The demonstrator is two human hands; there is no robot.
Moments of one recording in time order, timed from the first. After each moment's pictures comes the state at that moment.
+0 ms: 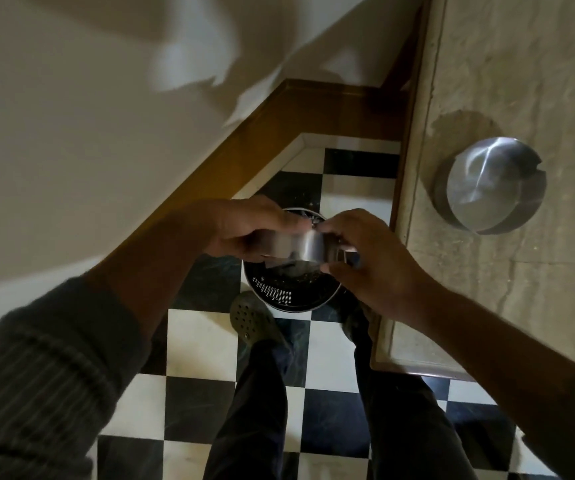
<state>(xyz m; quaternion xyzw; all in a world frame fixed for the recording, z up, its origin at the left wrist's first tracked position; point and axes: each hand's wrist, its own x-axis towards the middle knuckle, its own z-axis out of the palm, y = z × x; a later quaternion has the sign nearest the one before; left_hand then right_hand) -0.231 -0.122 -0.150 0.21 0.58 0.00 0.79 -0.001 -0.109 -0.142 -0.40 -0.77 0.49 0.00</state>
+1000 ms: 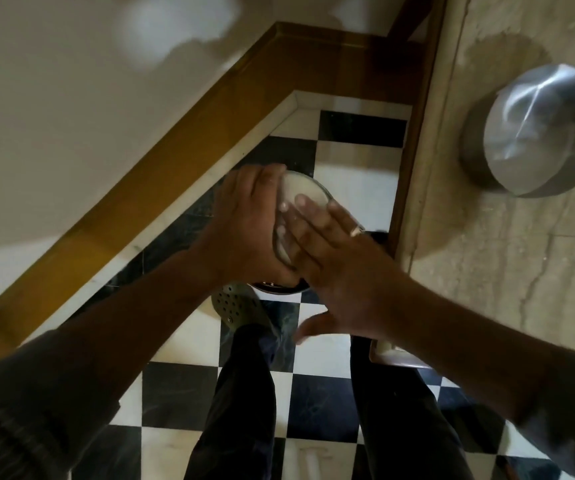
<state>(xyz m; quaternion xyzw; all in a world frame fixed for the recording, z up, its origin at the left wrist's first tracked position) -0.184 -0.203 -0.236 0.66 0.68 0.07 0.31 -0.003 -0.147 -0.201 -0.27 -0.92 0.24 -0.17</state>
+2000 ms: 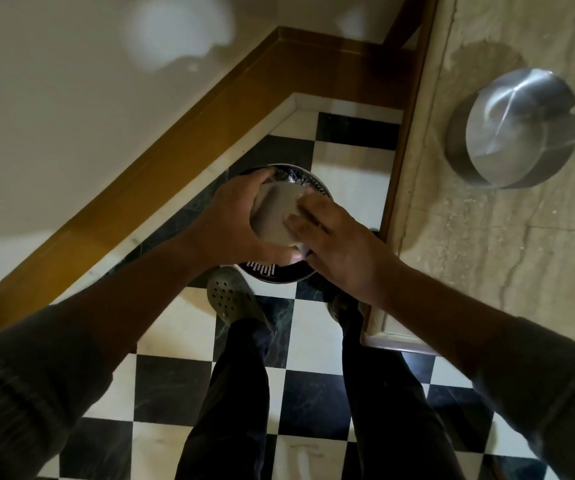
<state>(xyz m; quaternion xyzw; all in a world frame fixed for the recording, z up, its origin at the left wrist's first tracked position) -0.194 -0.208 -0.229 0.53 0.68 0.11 0.49 0.017 -0.155 -0.230 -0.23 -0.94 0.26 0.02</state>
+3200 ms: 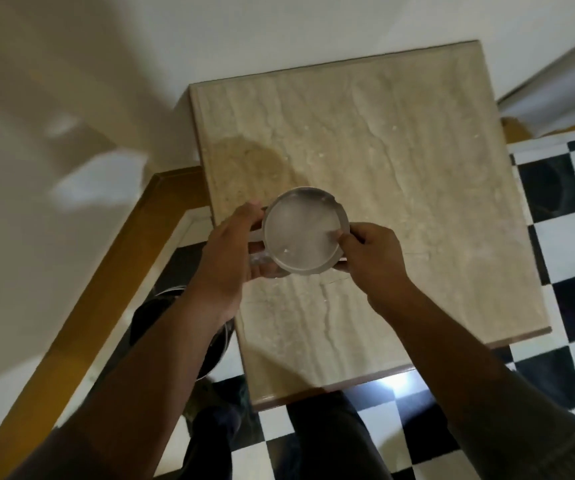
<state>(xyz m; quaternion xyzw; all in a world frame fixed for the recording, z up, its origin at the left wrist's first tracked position) 0.013 -0.017 -0.059 0.18 0.66 0.31 0.66 0.200 -0.011 -0.080 -0.75 -0.34 0.52 0.21</state>
